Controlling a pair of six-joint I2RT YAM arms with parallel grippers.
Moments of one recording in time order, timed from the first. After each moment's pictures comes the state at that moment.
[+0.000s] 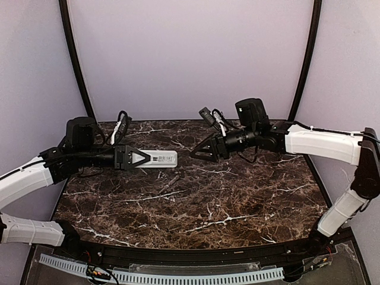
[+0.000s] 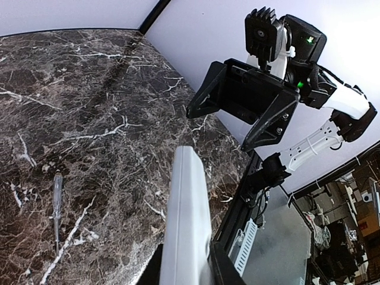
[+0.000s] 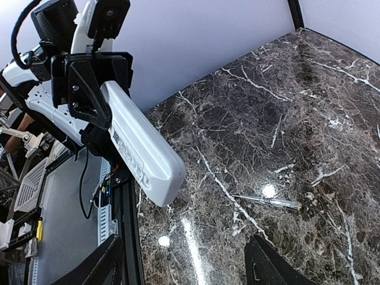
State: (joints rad) left arm -0.60 1.01 0.79 -0.17 0.61 -0.50; right arm 0.77 1.55 1.18 -0.11 -0.72 0.18
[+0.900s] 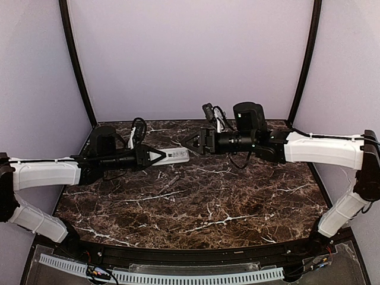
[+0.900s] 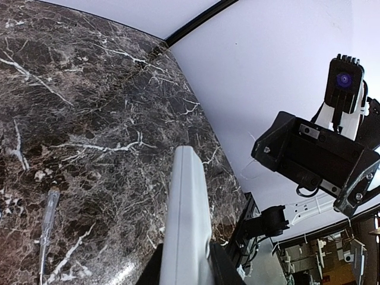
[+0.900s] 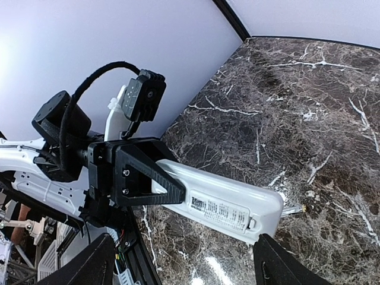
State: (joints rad) left arm -0.61 1.29 0.68 0.30 0.52 -0.79; right arm 0.87 1.54 1.14 0.08 -0.40 0.59
